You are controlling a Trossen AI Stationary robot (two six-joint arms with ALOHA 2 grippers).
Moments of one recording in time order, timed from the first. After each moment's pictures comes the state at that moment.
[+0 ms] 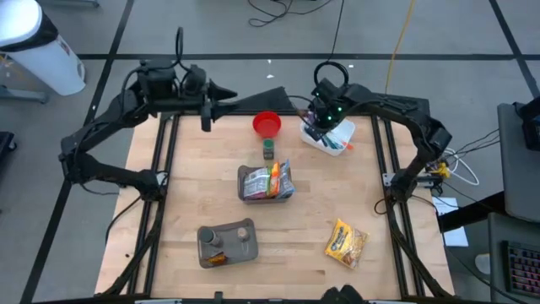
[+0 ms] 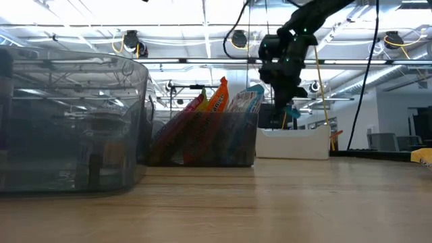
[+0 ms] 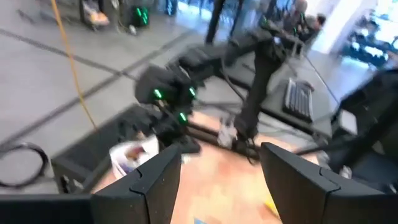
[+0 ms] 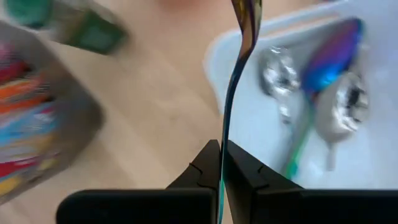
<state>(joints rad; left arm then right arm) 0.48 1.19 1.52 -0.52 0.32 -0.17 -0.70 1.67 1.39 -0.94 -0.23 0.10</state>
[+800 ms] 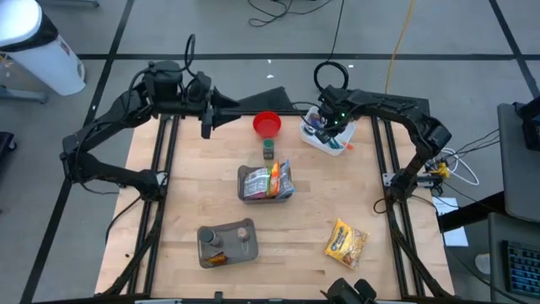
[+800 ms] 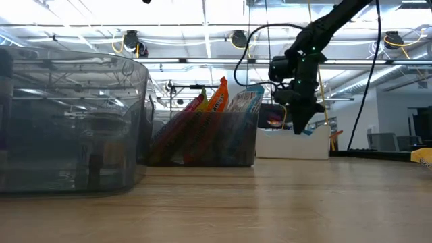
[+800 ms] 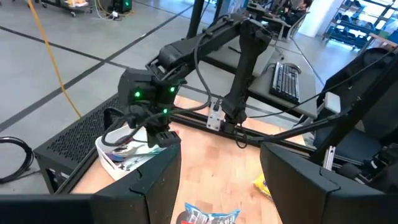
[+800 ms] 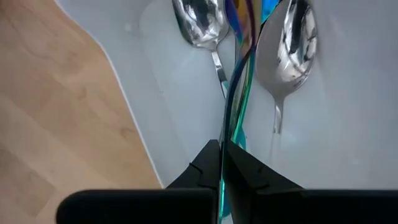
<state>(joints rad) 0.47 1.21 1.52 -0.58 0.39 -0.14 -0.78 1.69 1.20 -0.87 -0.10 0.10</state>
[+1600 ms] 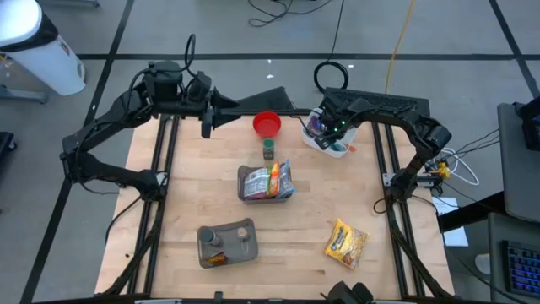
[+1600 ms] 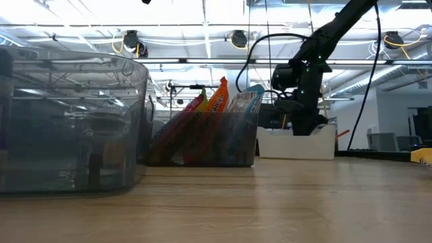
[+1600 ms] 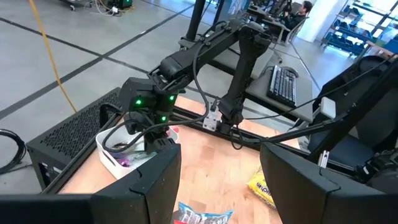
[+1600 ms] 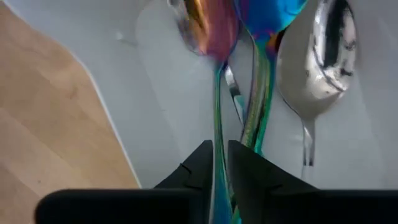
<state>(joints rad) 0.47 1.21 1.52 -0.58 0.39 -0.19 -0.78 1.69 1.07 -0.71 -0.14 0.12</state>
